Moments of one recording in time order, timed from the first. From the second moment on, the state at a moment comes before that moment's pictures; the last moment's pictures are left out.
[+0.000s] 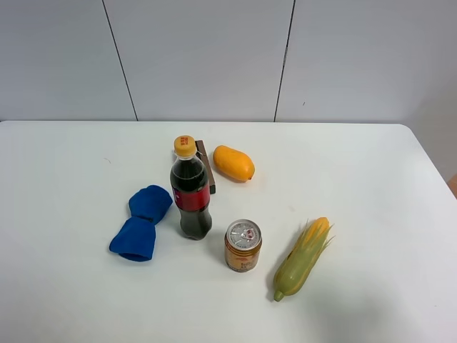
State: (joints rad) left arm -0.02 -0.01 -0.53 0.09 1.08 -0.07; right arm 0.00 0.00 -0.50 -0.14 1.06 0.14
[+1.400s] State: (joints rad) left arm -0.02 0.37 -0.70 0.09 1.05 -0.03; right arm 0.00 0.00 -0.50 -0.14 1.06 0.14
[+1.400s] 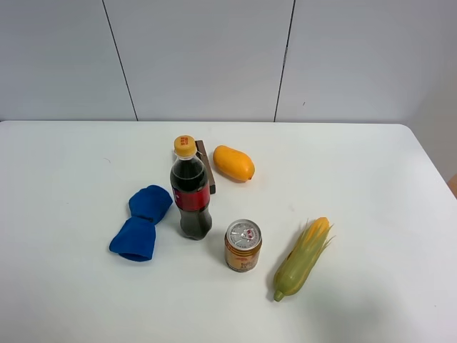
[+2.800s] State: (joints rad) left arm -0.41 1.37 -0.96 0.00 0.78 0.18; right arm 0.00 0.00 -0.50 -0.14 1.06 0.14
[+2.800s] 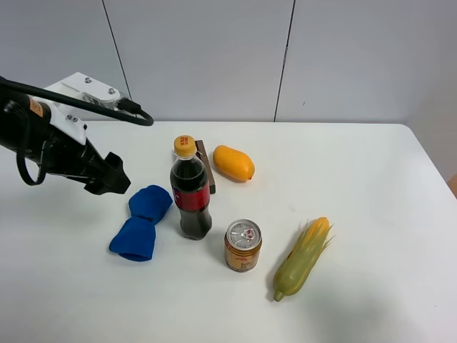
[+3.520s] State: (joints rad) left arm -0.42 1.63 -0.96 0.03 0.66 0.10; right arm 0.00 0.00 -0.50 -0.14 1.06 0.14
